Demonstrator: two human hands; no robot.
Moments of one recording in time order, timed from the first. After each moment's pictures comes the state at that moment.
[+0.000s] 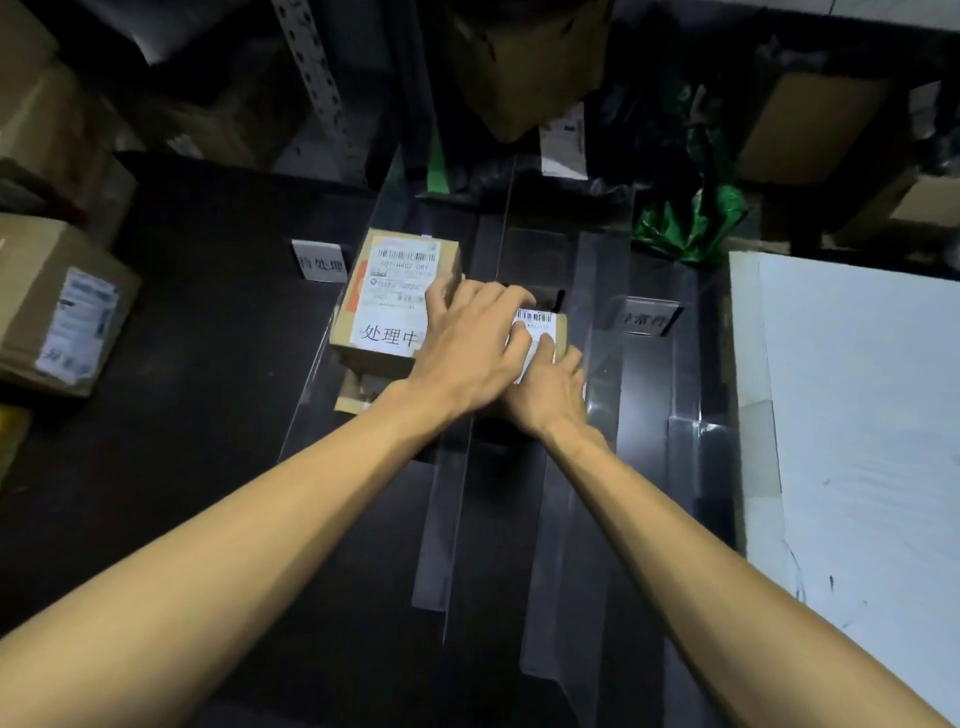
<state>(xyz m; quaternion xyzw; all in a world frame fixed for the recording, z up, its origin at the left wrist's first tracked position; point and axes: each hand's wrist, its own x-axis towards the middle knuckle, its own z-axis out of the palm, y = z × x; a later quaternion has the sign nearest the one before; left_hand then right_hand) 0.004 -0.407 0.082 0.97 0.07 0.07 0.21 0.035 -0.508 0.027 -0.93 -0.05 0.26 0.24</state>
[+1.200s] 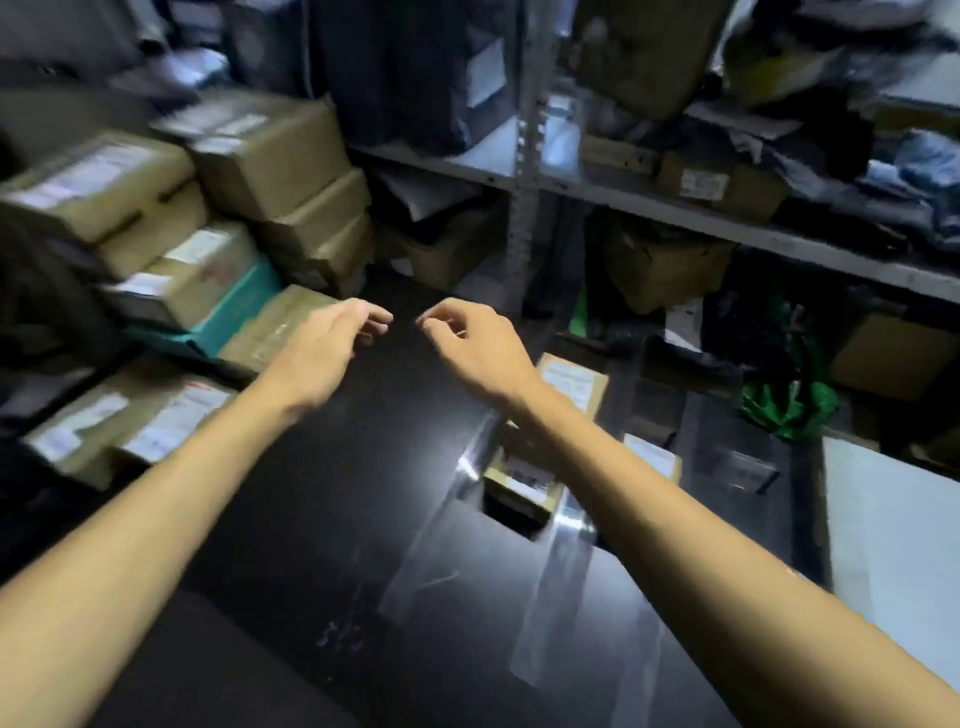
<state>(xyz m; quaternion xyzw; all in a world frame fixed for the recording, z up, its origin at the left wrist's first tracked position) -0.198 -0.191 0.227 0.82 0.29 0.20 0.45 -0.069 -0.319 0.234 -0.79 -0.41 0.19 0.40</state>
